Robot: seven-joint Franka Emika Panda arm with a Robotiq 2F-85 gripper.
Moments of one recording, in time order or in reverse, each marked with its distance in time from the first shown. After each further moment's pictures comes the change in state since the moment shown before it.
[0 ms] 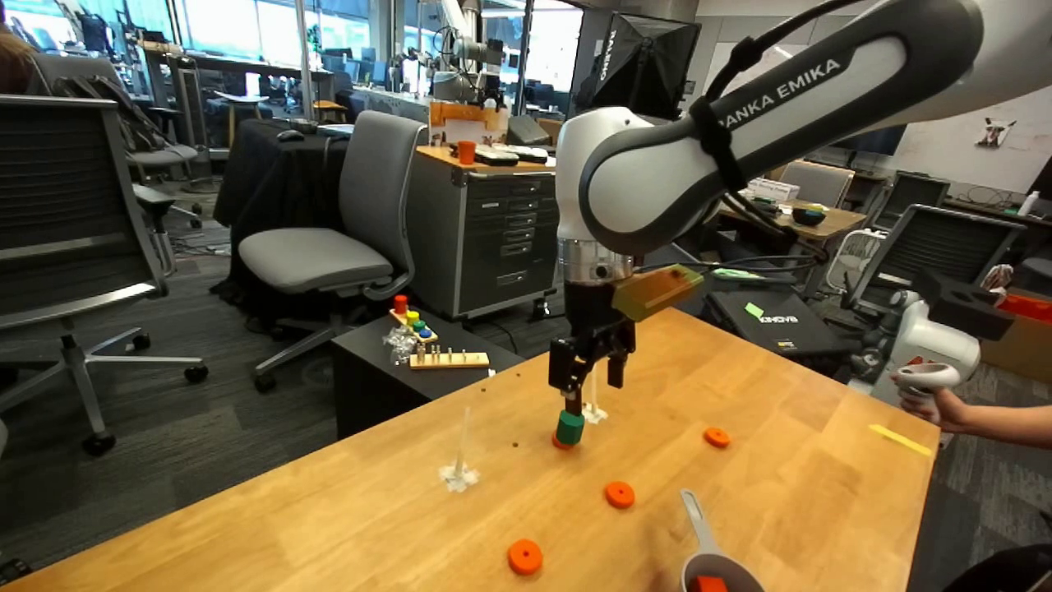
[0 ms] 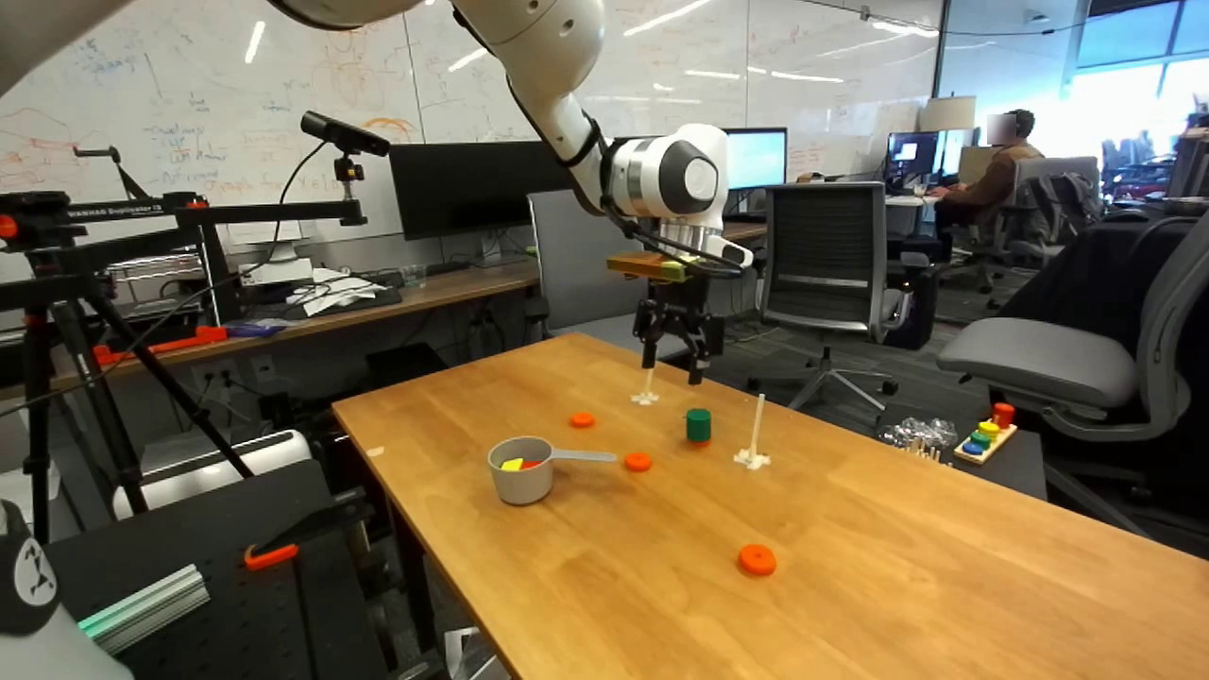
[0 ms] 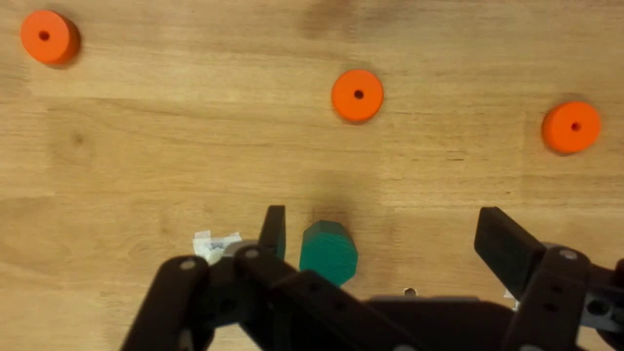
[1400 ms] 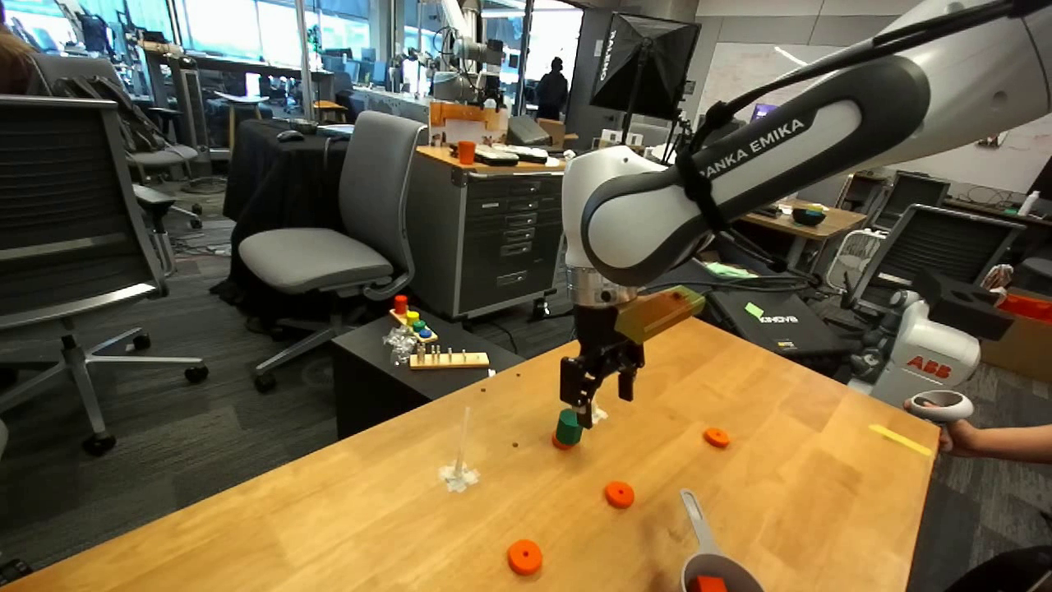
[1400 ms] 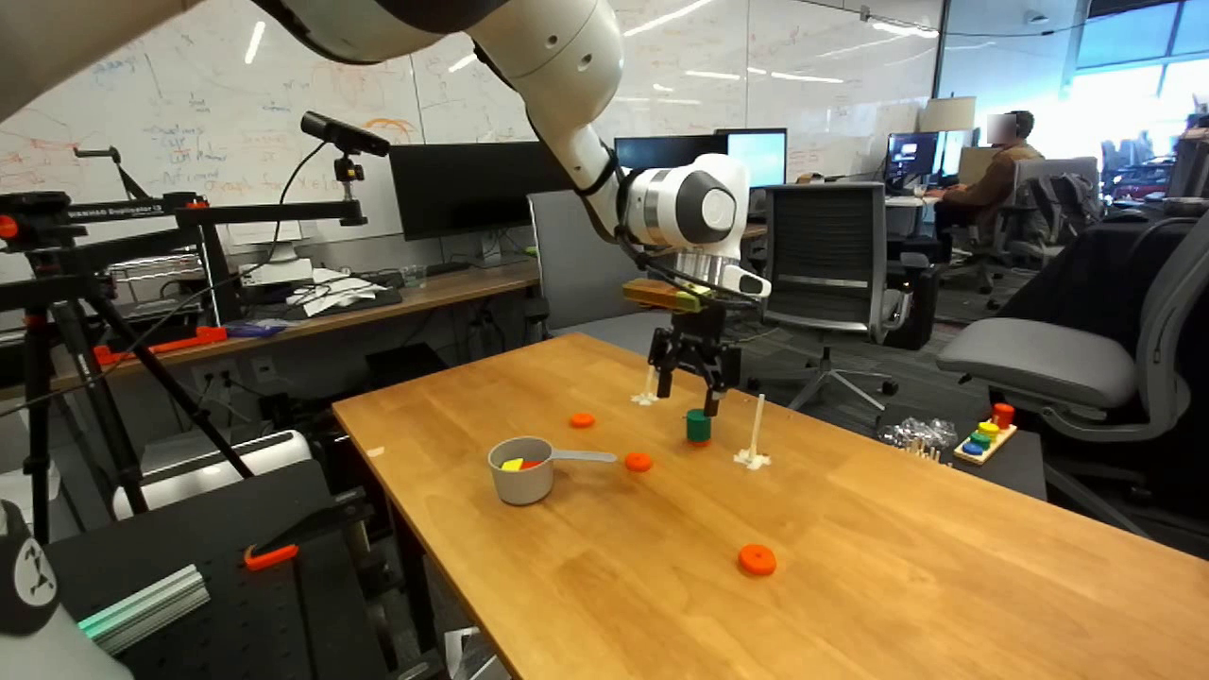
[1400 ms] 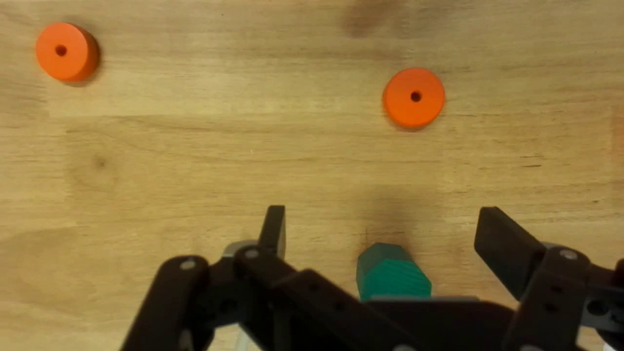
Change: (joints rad) arm -0.015 0.077 -0.033 0.044 0.000 0.000 0.014
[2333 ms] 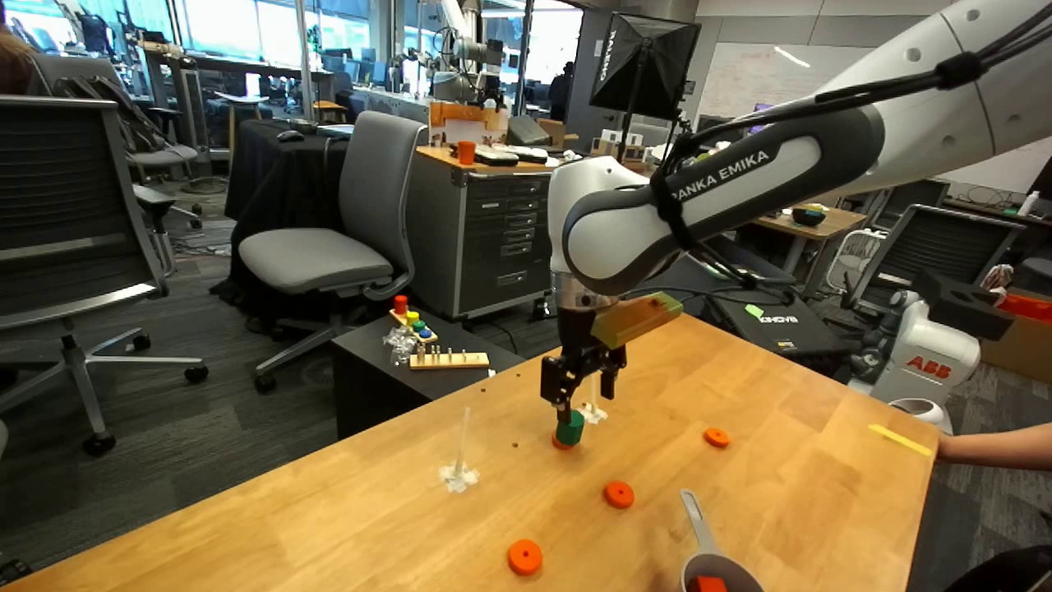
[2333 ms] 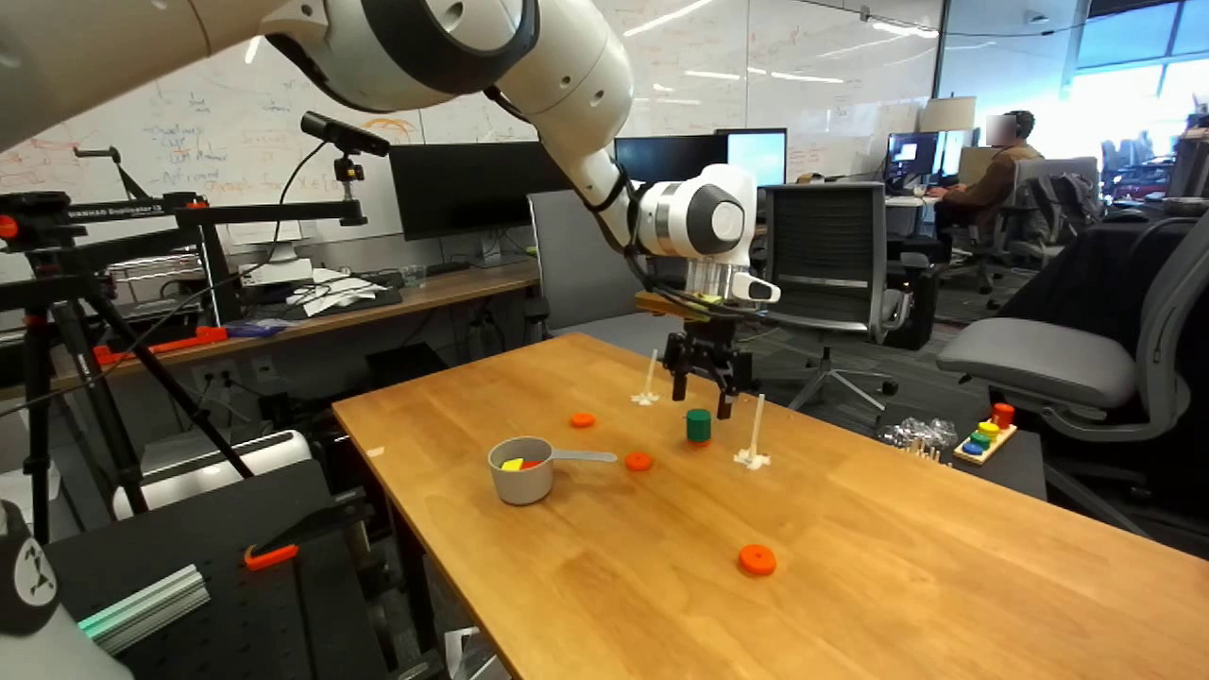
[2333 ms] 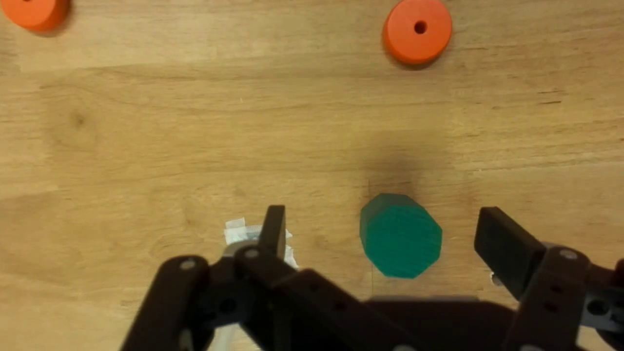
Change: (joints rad) arm 0.006 0.113 -0.010 0.165 0.000 -0.011 0.037
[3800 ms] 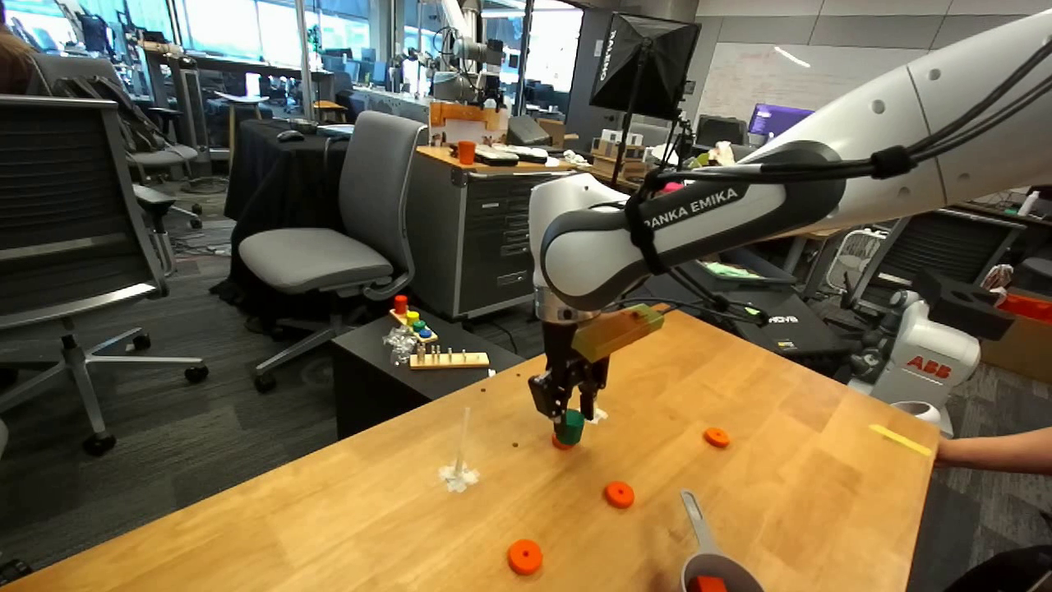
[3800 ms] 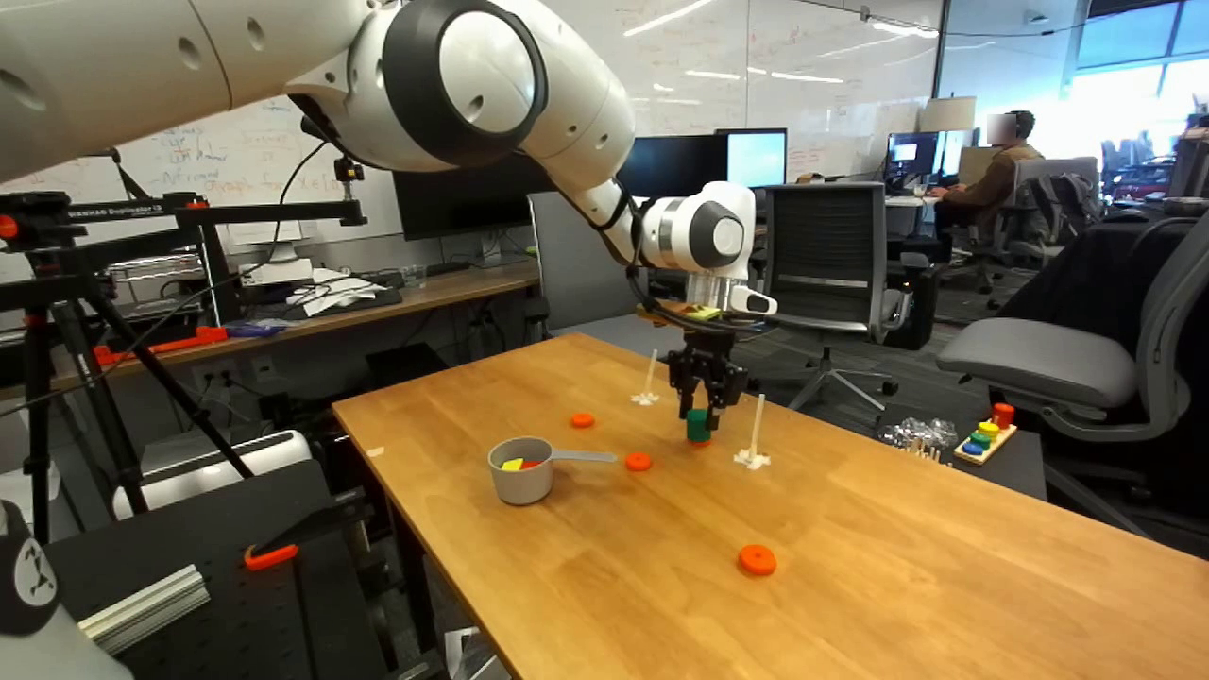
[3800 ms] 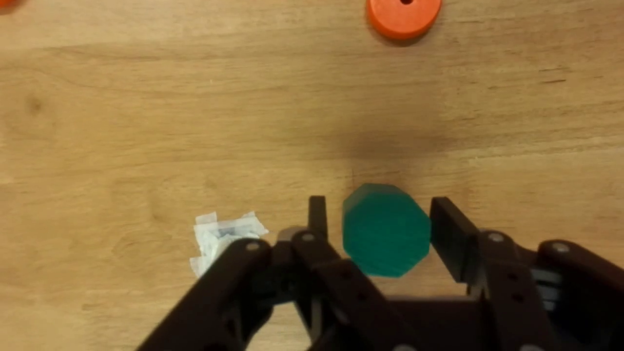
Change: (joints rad) arm 0.014 0.140 0.000 0.206 0.001 -0.090 0.017
